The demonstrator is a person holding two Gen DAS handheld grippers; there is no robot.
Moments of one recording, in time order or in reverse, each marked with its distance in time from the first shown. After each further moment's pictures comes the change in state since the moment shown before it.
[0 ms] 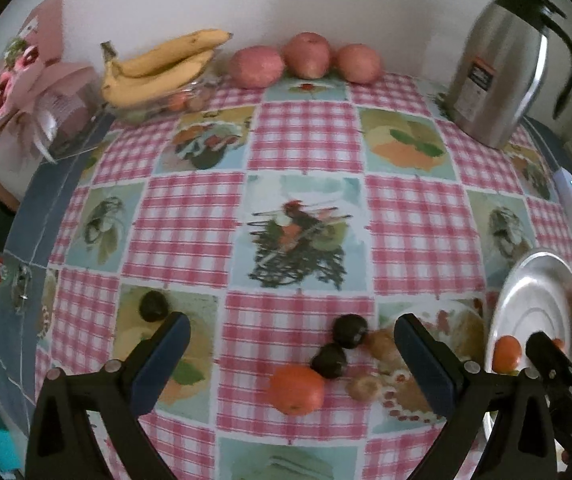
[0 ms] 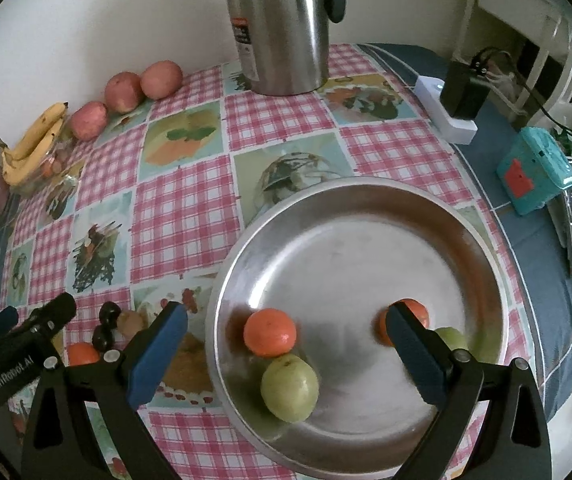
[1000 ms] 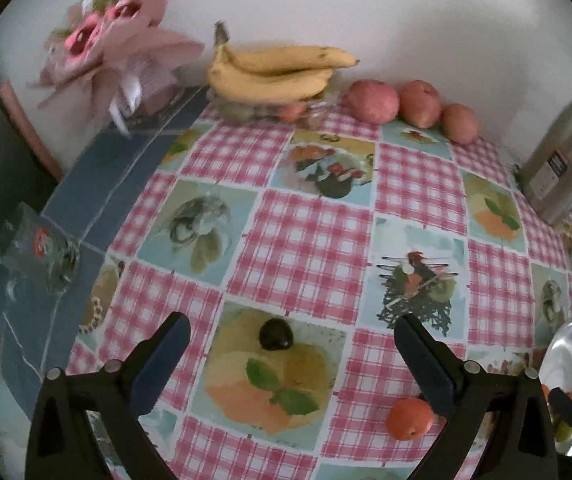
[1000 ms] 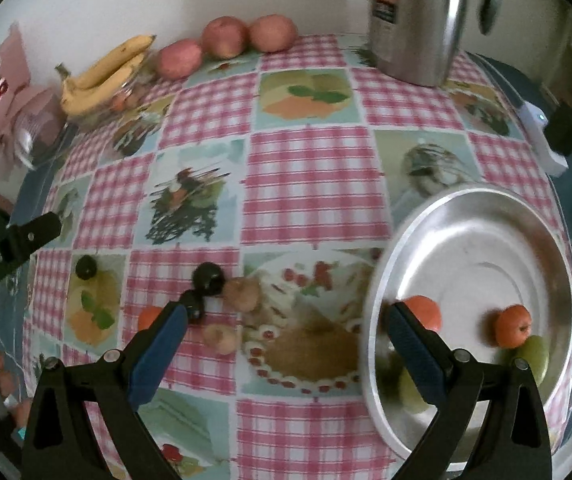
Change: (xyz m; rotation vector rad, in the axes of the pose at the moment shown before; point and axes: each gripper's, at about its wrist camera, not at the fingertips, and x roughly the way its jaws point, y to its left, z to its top) left arm -0.008 0.110 0.013 -0.203 -0.057 0.063; right arm 0.015 0.102 -0.016 -0.218 0.081 0.122
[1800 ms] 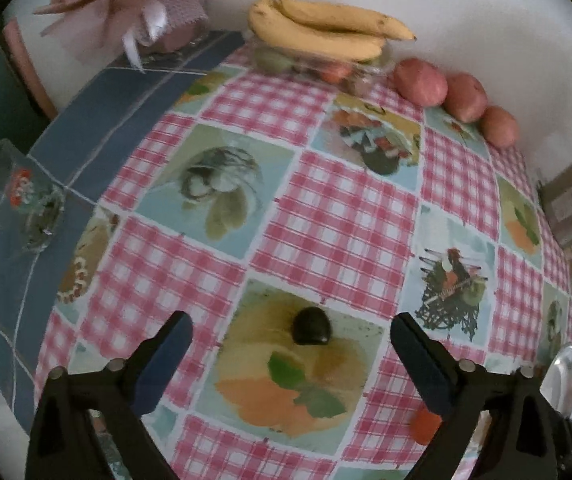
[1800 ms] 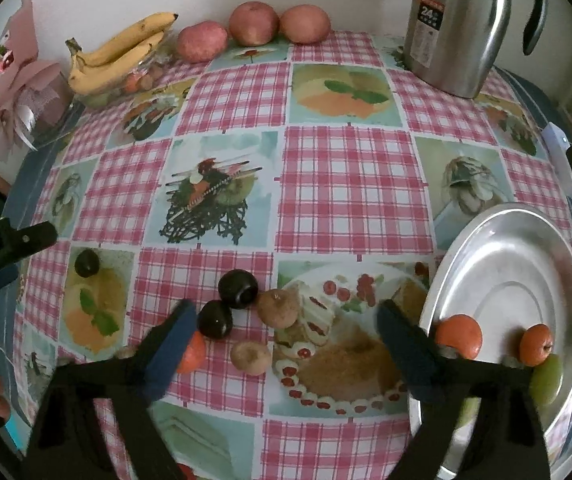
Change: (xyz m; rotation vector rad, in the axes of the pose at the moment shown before) left arm 0.041 0.040 0.001 -0.113 0.132 -0.057; right arm 0.022 0.025 0.006 -0.037 0.016 -0.012
